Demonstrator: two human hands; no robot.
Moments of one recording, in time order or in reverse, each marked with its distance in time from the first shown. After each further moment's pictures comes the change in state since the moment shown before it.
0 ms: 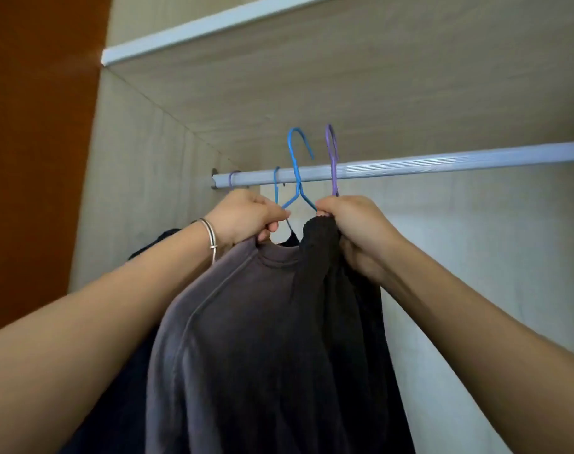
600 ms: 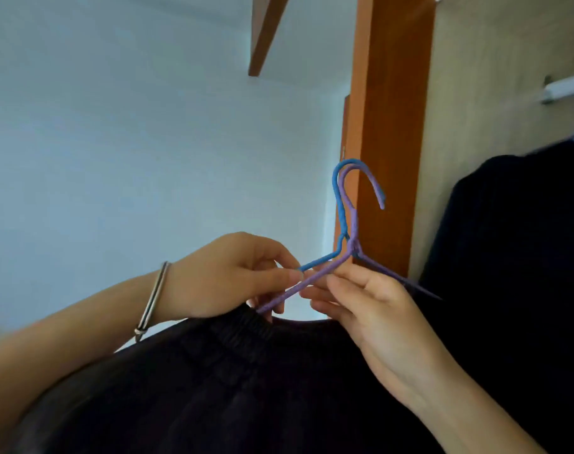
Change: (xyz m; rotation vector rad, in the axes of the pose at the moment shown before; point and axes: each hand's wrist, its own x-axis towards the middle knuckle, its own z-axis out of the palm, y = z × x) left_hand -0.309 -0.008 -0.156 0.500 0.159 -0.534; right_hand -0.200 0.065 0.209 0.538 -0.920 0.169
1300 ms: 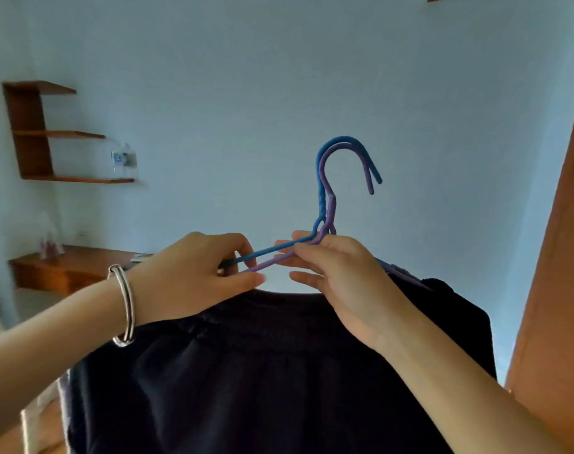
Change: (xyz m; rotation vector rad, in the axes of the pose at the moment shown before) left_hand -0.123 -0.208 -0.185 0.740 0.315 -0.503; right_hand 0.158 0.101 0.284 0.137 -0.522 0.124
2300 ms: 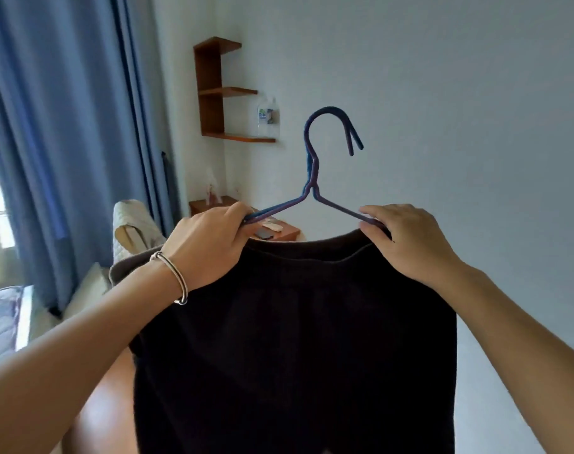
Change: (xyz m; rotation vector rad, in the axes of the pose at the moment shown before) left_hand 0.273 -0.226 0.134 0.536 0.359 -0.558; right_hand 0.499 0.217 -0.068 -0.956 -0.240 -0.636
